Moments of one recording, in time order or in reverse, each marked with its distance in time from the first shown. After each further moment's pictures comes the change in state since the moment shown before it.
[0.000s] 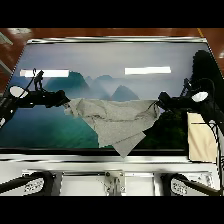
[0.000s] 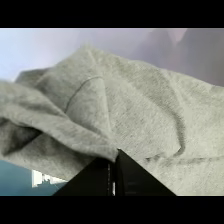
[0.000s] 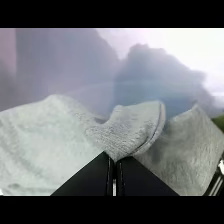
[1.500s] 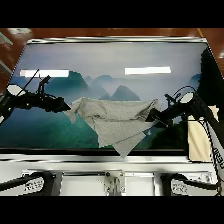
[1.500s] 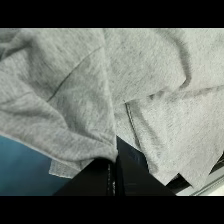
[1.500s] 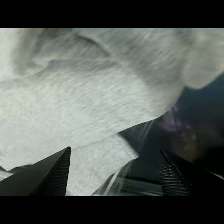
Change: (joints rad) left arm 0.045 -0.023 0.034 -0.003 -0.274 0.159; right arm 0.065 -0.098 0.008 -0.156 0.388 0.060
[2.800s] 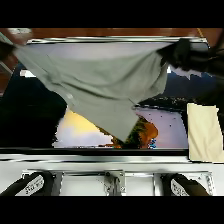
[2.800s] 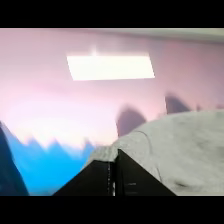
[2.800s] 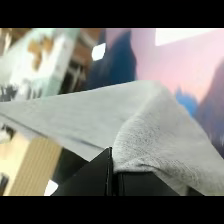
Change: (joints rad) left arm 0.200 0.261 0.614 0.024 0.073 -0.005; right arm 0.005 0.375 0.484 0.511 -0.190 -0.151
